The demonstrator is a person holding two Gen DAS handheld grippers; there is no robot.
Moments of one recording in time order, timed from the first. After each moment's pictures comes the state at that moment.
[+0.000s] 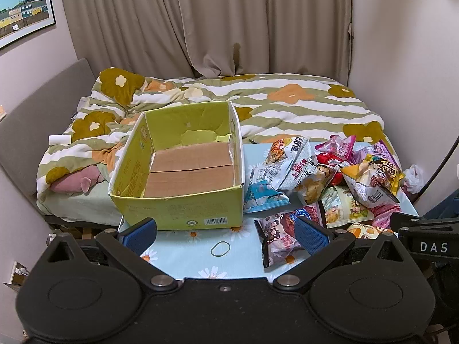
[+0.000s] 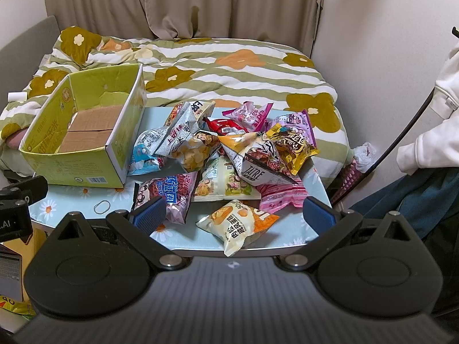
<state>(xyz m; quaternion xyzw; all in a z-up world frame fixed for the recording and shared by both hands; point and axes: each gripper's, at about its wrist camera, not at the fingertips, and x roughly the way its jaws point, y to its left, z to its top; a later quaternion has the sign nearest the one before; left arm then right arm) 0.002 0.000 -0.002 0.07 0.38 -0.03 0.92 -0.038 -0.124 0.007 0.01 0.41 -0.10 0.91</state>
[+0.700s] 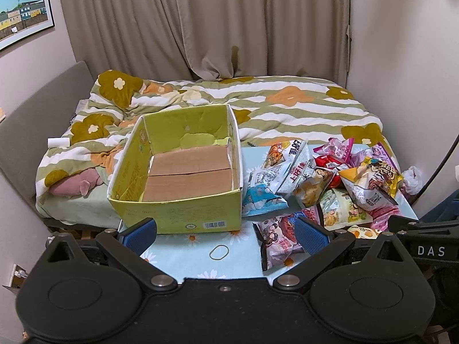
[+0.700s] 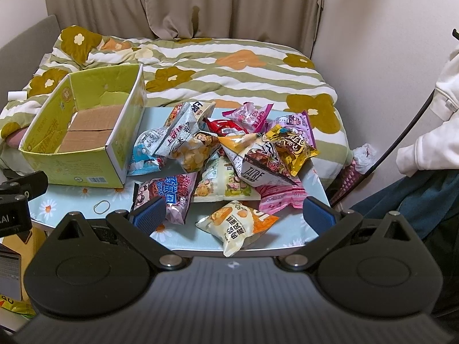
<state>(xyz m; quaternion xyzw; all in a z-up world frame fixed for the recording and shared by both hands) 0.003 -0.002 0.001 0.07 0.38 -0.03 0.92 -0.037 -0.124 0.006 0.01 0.41 -0.10 0.91</state>
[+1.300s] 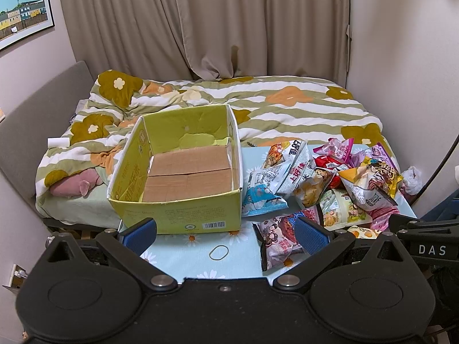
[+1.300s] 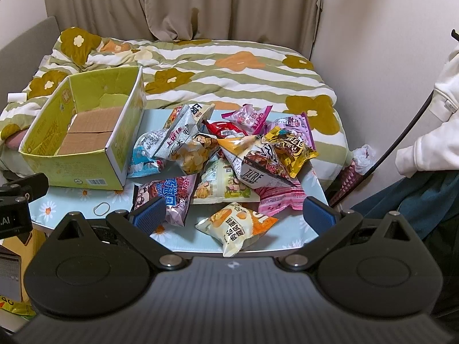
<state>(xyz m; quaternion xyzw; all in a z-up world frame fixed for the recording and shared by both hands) 0.003 -0.003 0.002 0.07 0.38 -0.03 0.92 -0.037 -0.125 0.007 0.01 0.41 -0.10 0.91</state>
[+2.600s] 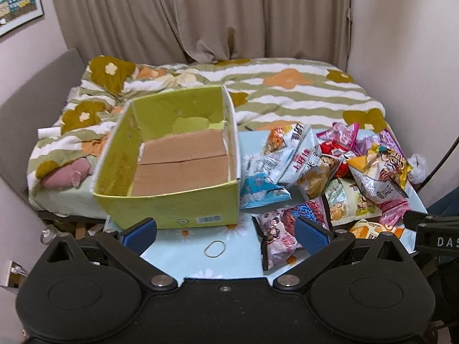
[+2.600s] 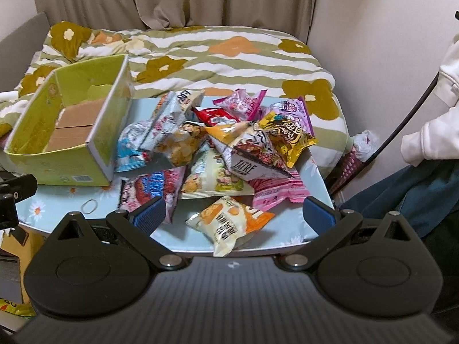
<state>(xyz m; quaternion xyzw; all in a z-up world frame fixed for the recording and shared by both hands) 0.043 -0.009 -0.029 0.07 0.41 -0.04 0.91 -0.007 -0.150 -0.018 0.02 0.43 -0.11 0.89</state>
